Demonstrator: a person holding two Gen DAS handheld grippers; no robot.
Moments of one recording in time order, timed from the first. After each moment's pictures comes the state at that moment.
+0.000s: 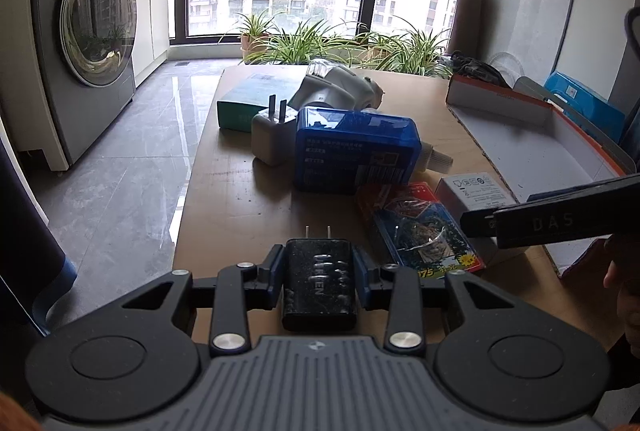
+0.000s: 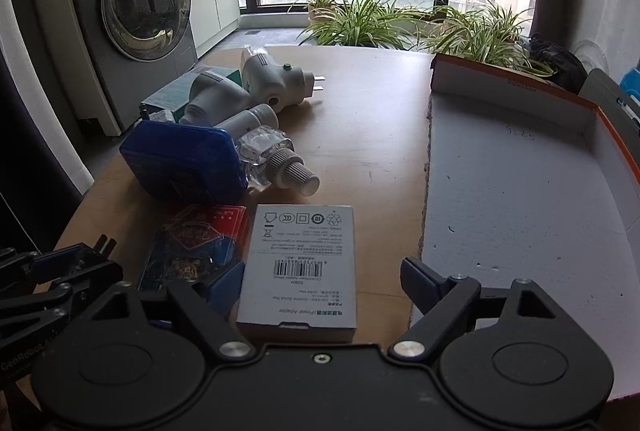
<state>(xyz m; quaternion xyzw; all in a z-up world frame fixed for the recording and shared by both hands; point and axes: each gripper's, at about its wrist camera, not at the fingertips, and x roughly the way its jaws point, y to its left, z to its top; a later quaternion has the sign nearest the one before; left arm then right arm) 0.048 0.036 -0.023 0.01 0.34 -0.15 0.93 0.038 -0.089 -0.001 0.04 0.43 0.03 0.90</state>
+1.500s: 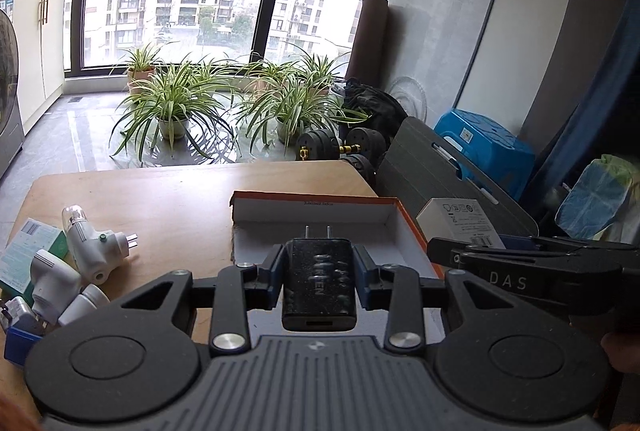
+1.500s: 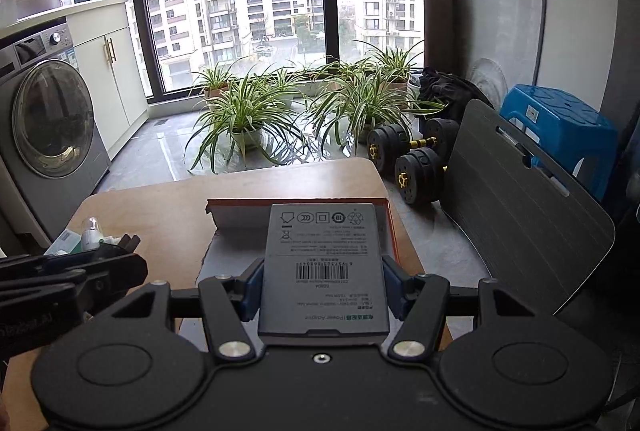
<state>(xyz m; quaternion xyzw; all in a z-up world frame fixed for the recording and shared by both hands) 0.109 -0.172 0.068 -0.02 0.32 -0.27 0.91 0.036 -0.301 0.103 0.08 0.33 -0.10 0.93</state>
